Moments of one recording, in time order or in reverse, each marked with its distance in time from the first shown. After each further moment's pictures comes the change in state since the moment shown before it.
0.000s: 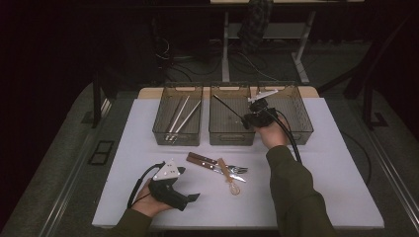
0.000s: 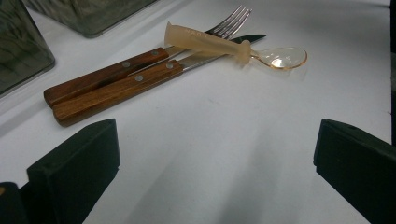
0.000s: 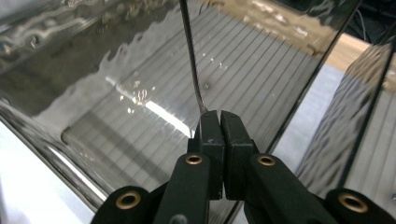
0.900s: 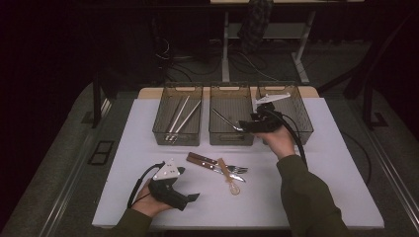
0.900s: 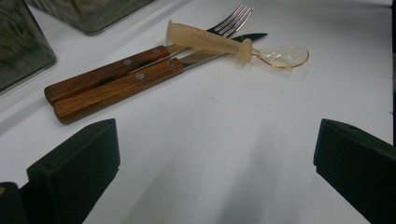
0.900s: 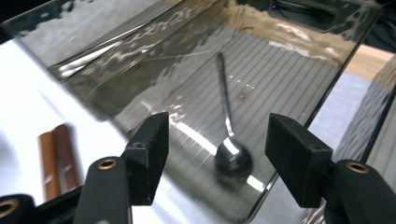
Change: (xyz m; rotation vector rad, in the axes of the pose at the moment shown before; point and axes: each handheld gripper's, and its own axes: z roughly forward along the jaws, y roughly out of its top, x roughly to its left) left arm 0.001 -0.001 0.000 0.005 0.002 -0.005; right arm 0.009 -0.015 -0.039 -0.117 0.138 0.056
